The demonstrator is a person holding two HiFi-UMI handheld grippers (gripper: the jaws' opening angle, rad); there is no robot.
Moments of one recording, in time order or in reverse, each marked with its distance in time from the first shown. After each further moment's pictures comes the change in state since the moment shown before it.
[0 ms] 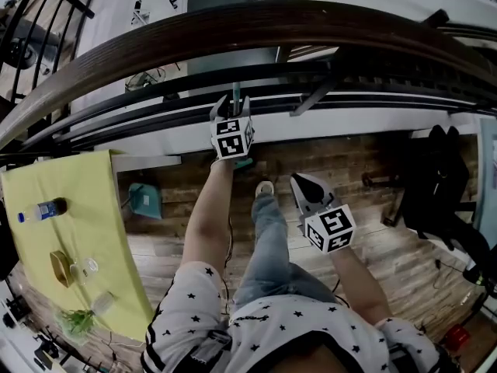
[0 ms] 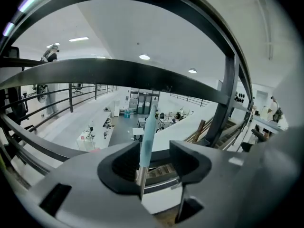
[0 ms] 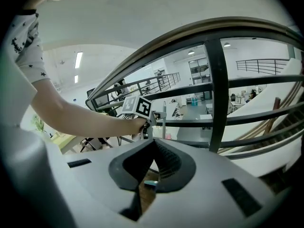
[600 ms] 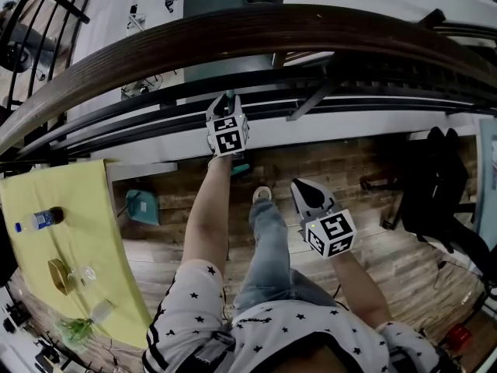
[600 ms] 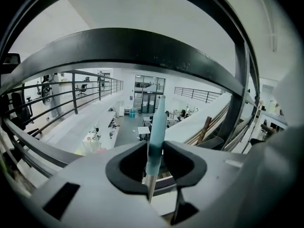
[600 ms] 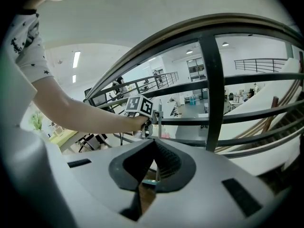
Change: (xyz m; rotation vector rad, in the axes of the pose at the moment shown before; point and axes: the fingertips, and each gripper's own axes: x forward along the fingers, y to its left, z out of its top) left arm 0.033 0.016 -0.002 0.025 0.012 0.068; right arm 0.002 -0.018 -0.007 0.011 0.008 -0.017
